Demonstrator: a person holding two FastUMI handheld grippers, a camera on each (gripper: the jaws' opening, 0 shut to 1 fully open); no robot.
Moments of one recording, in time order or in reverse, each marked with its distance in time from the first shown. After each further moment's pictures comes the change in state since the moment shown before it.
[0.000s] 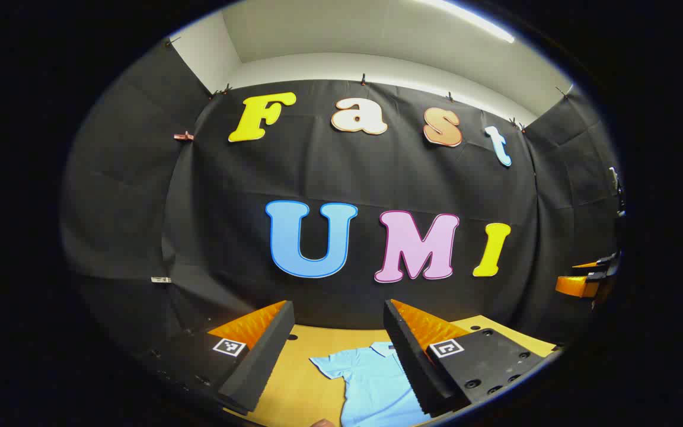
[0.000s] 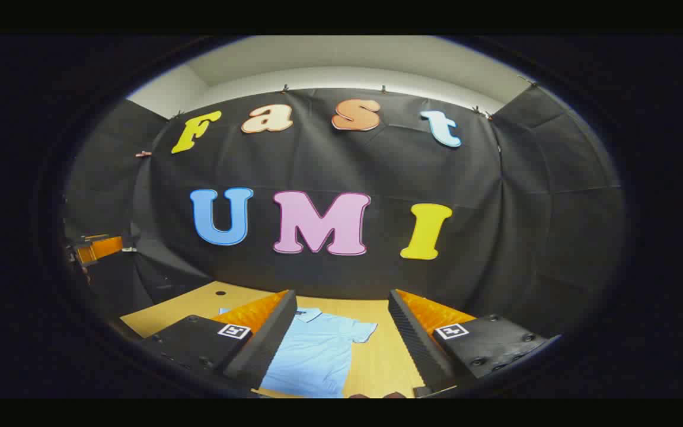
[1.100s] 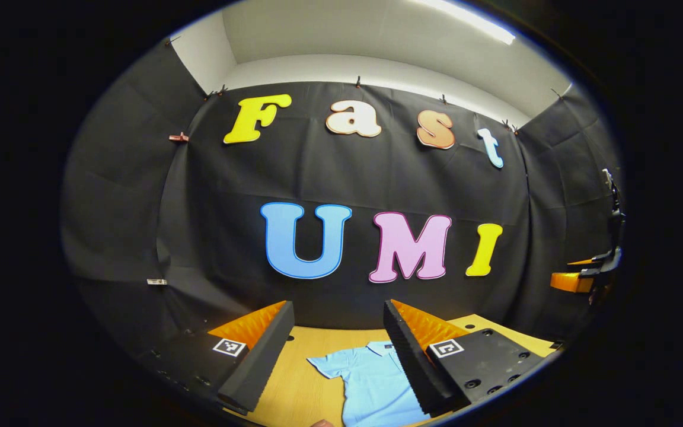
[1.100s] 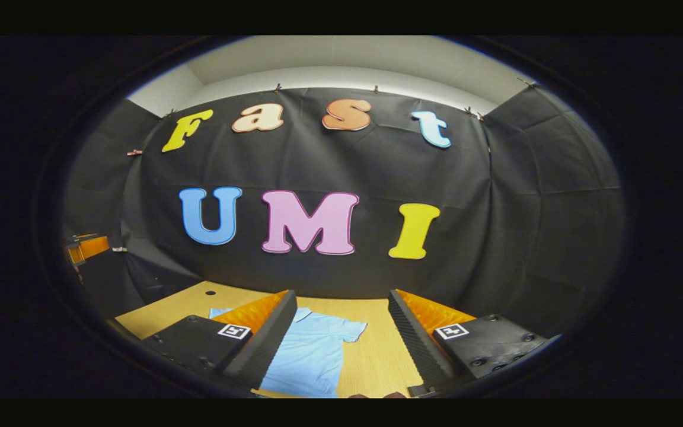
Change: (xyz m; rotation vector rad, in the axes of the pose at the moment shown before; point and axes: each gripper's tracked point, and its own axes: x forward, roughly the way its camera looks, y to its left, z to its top) left arm -0.011 0.014 0.002 0.012 -0.006 -0.016; right arm 0.003 -0.006 -0.002 -0.012 0.010 -0.053
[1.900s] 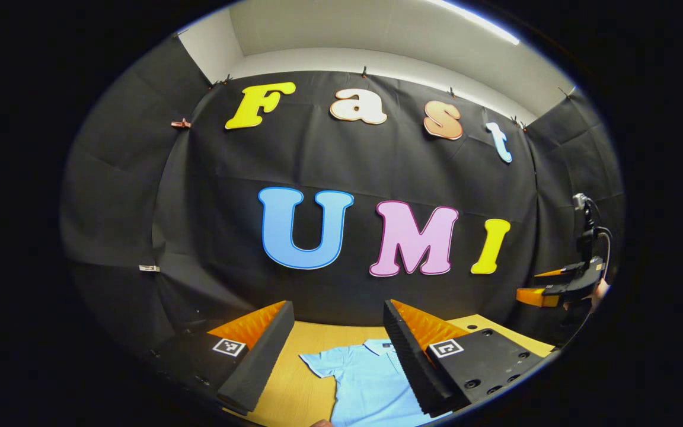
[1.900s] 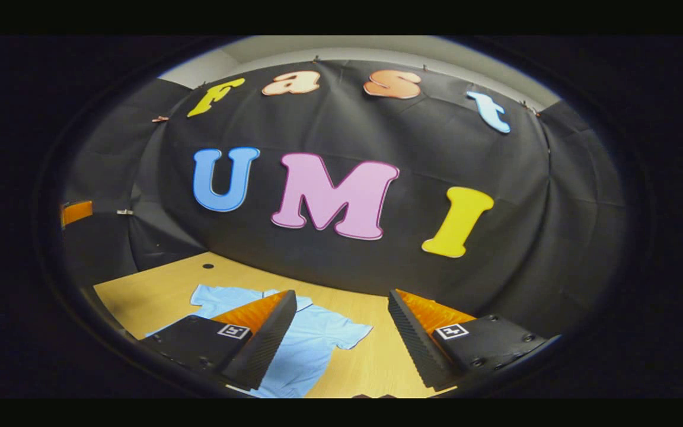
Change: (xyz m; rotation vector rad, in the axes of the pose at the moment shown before) left arm 0.051 -0.019 -0.040 -0.033 0.048 0.040; right arm 0.161 0.001 -0.079 -0.119 0.152 0.179
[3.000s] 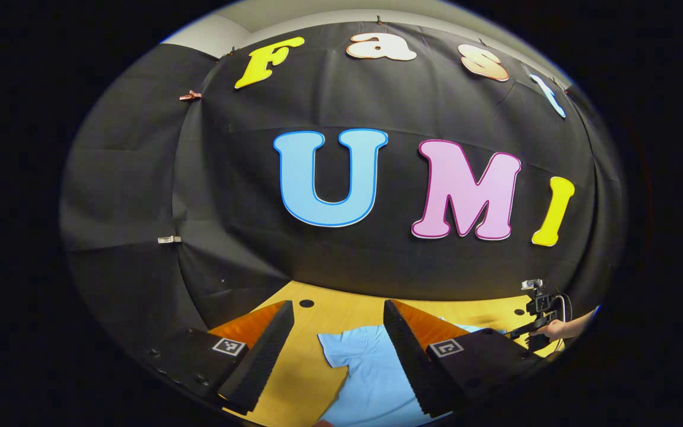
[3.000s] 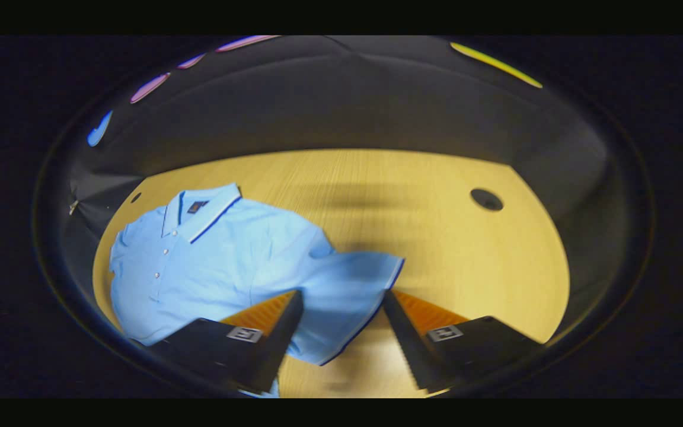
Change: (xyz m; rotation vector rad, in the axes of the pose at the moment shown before) left arm 0.103 0.002 -0.069 0.027 0.233 0.244; right arm 0.247 -0.052 -0.331 0.209 0.761 0.046
